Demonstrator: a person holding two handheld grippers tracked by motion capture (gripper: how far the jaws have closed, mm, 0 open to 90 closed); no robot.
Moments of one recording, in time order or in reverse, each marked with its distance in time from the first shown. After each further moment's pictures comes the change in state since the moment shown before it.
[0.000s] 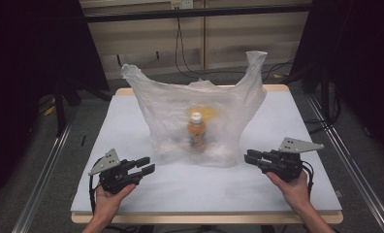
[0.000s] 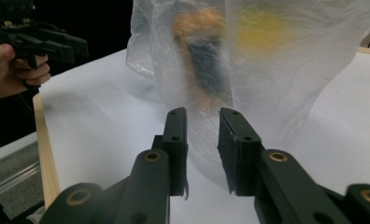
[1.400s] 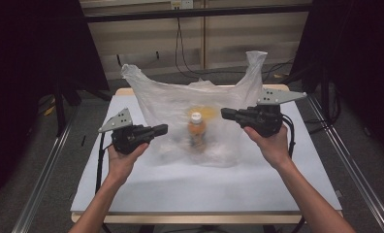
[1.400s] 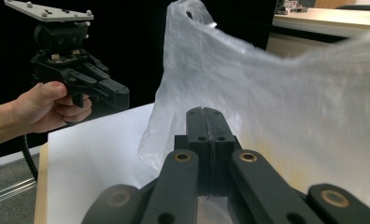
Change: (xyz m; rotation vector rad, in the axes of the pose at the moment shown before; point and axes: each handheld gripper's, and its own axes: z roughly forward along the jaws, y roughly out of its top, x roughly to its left) left arm 0.017 0.108 0.040 -0.087 -0.091 0.110; right arm 0.014 0.134 0.038 -0.105 0.063 -0.151
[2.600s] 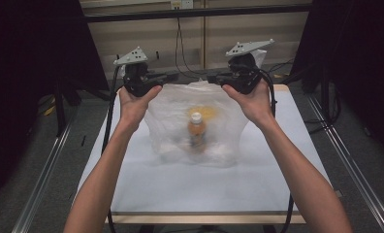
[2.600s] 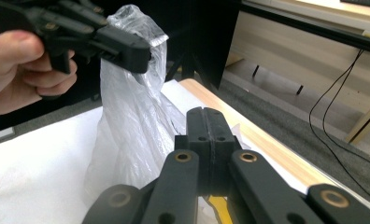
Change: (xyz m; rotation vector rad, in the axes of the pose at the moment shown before) left arm 0.055 0.111 0.056 0.019 0.048 0.029; right arm -0.032 0.083 0.061 0.177 -0.133 -0.025
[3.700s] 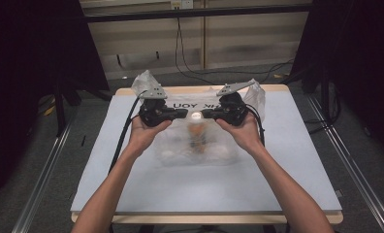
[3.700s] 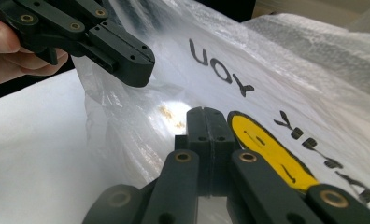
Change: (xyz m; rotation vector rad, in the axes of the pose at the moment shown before) left arm -0.022 -0.084 0.026 0.231 -0.074 0.003; right arm 0.009 -0.095 0.050 0.125 0.099 0.080
